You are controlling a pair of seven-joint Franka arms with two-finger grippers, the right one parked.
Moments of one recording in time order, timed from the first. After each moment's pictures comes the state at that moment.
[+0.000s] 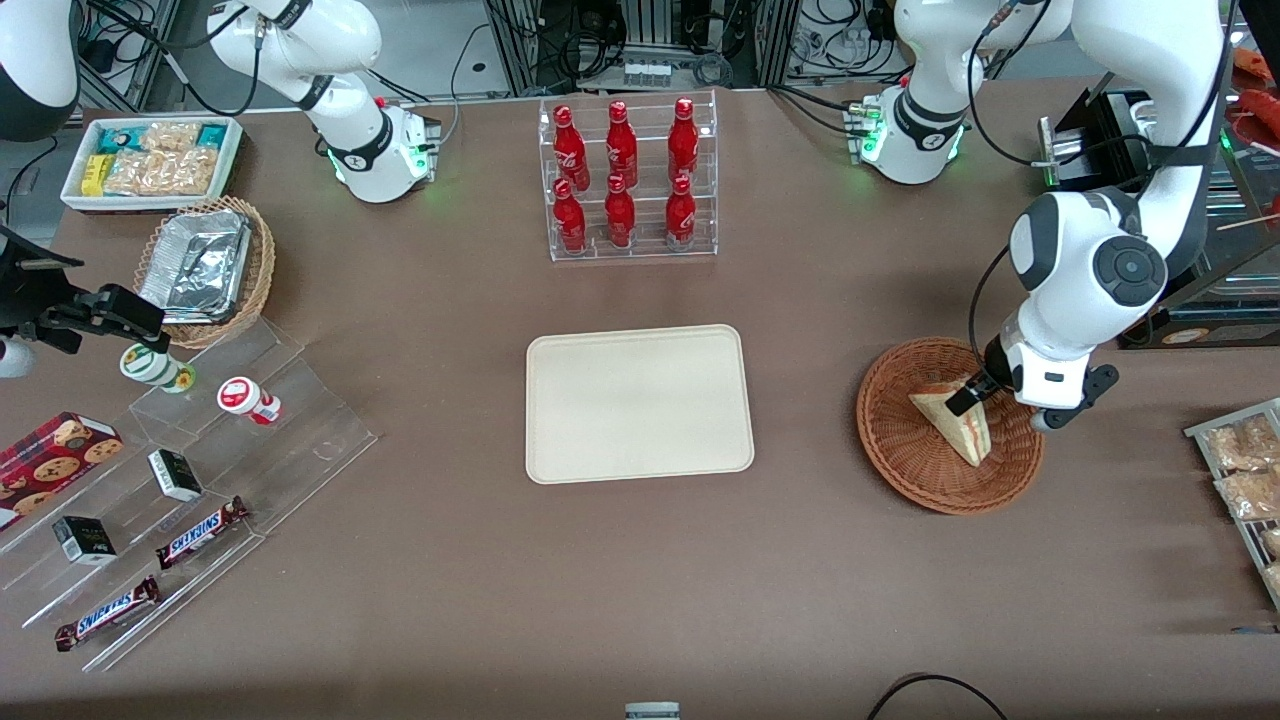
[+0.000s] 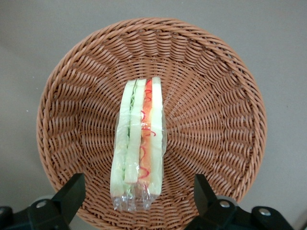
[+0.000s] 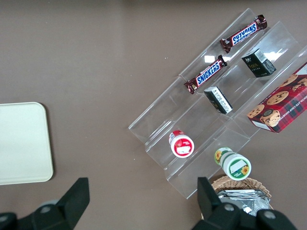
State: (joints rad) arm -0.05 0.16 -0.03 -2.23 0.00 2.41 -0.71
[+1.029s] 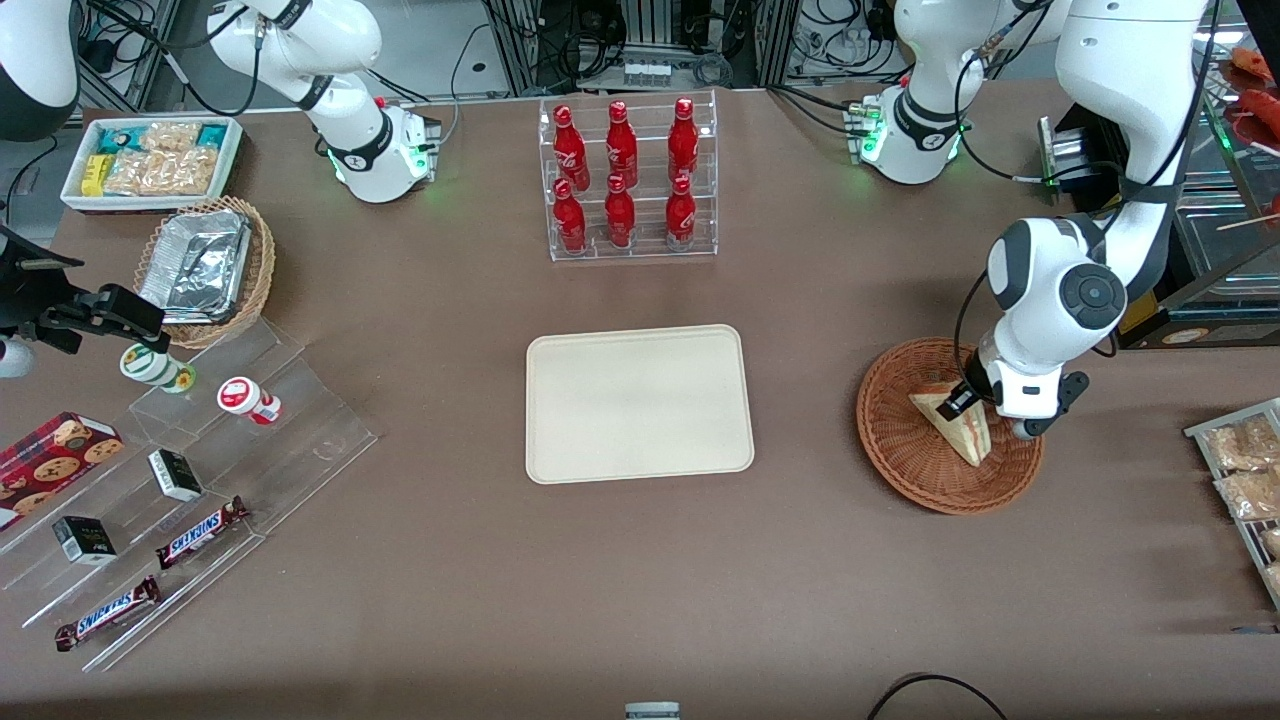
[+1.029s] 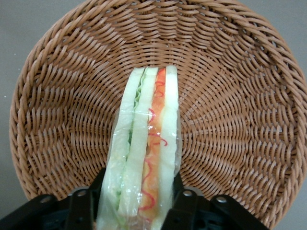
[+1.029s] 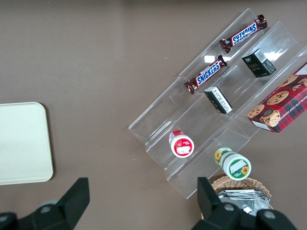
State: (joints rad) arm -0.05 0.24 -0.03 -2.26 0.00 2.51 -0.78
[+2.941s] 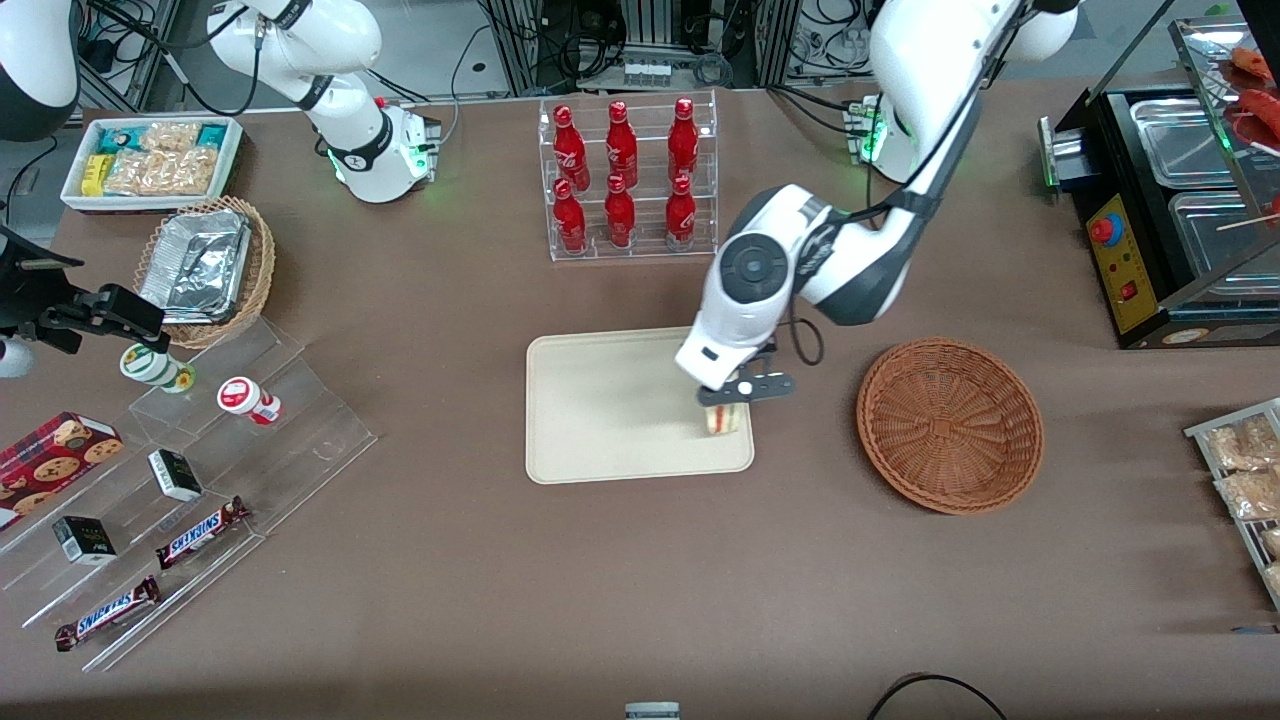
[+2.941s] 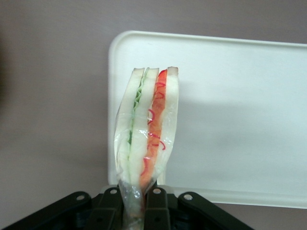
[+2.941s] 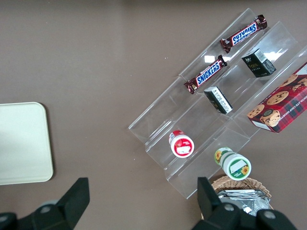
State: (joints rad) arm -0.54 0.50 -0.19 -1.66 0.01 2.08 -0.84
